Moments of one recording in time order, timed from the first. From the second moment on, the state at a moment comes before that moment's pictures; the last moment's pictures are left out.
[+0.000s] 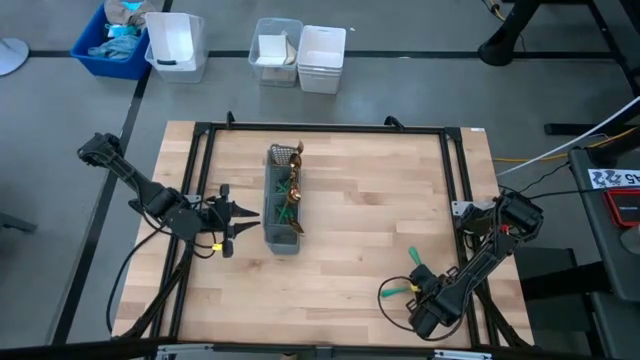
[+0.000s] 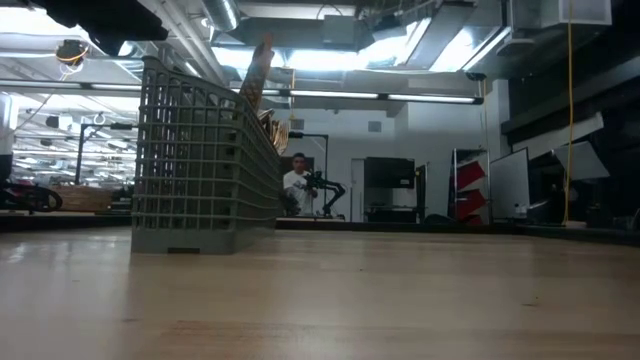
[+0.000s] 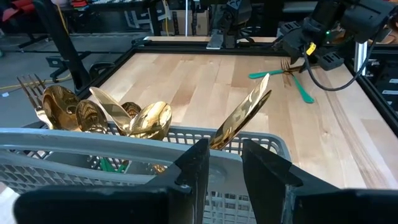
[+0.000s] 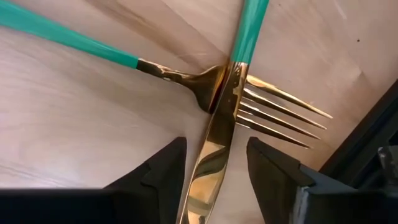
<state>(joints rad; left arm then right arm) -0.63 0.75 0.55 -0.25 -0.81 -0.29 0.93 1.83 1.05 -1.02 -0.13 1.84</state>
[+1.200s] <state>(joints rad) -0.63 0.75 0.55 -0.25 -0.81 -0.28 0.93 1.83 1.06 -0.82 -0.18 1.93</state>
